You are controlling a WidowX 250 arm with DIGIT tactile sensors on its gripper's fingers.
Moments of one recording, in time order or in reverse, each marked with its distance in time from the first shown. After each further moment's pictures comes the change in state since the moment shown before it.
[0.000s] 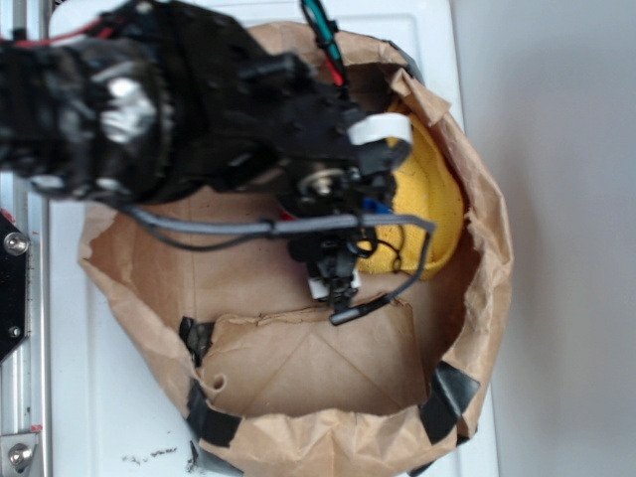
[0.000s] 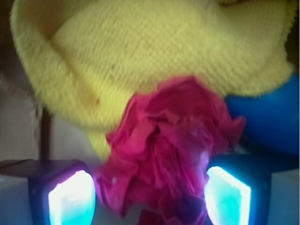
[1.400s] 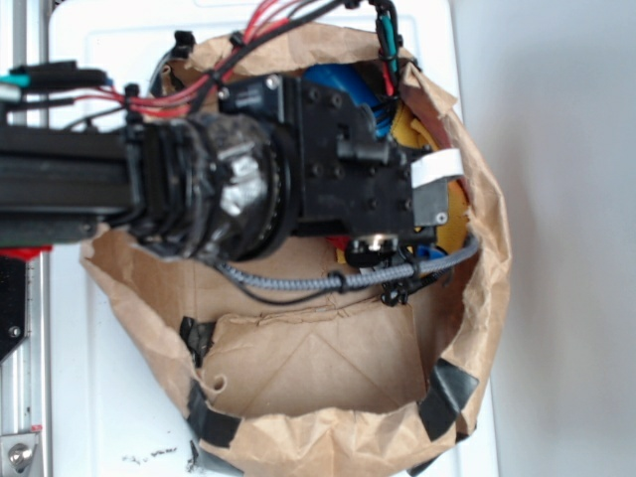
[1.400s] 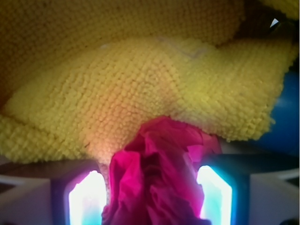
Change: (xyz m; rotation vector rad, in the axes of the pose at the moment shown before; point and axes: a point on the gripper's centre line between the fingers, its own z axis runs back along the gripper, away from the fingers) arm 0.018 -0.011 -0.018 0.074 -0.052 0.067
